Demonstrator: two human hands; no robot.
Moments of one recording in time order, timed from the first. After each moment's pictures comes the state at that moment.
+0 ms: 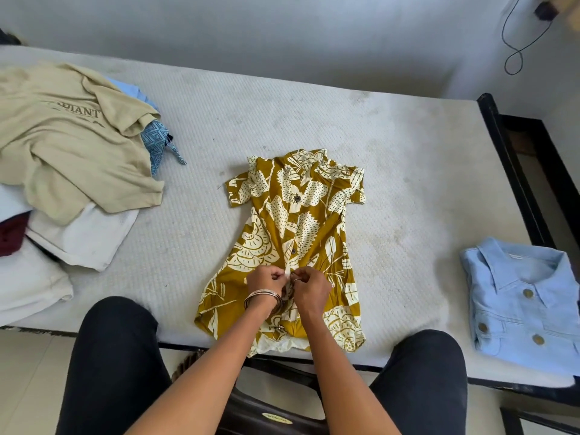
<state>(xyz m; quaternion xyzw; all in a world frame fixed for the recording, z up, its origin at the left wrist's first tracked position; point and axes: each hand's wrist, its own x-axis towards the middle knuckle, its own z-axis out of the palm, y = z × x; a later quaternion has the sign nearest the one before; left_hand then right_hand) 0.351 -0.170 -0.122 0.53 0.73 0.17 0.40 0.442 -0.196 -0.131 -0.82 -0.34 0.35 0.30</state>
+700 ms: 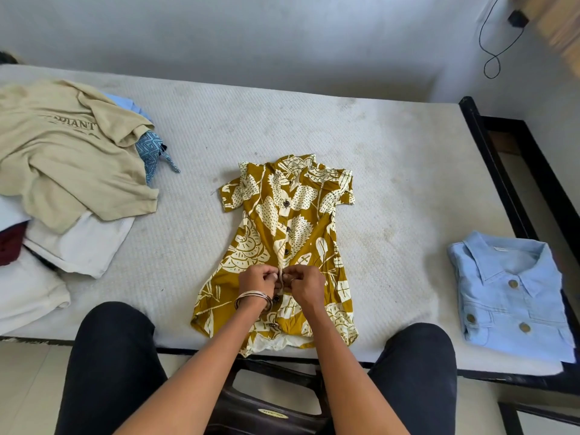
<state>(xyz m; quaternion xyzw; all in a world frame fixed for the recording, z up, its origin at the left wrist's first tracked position) 0.348 -0.178 -0.108 0.54 0.71 0.21 0.39 0.456 -0.194 -0.125 -0.76 -0.38 0.43 0.30</state>
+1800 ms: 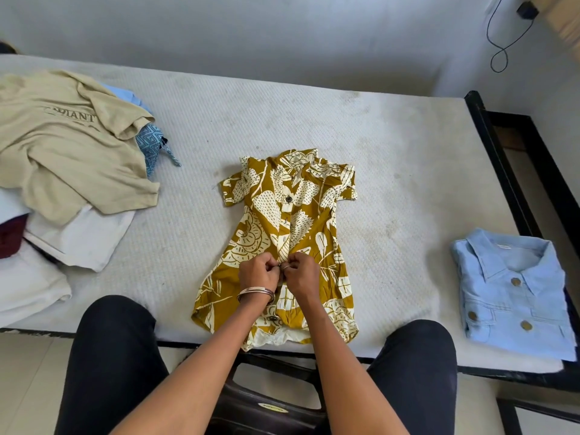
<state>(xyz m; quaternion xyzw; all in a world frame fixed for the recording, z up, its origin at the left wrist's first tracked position) 0.350 -0.174 -0.105 0.59 0.73 0.21 0.29 0.448 -0.185 -0.114 -0.75 -0.41 0.41 0.32</state>
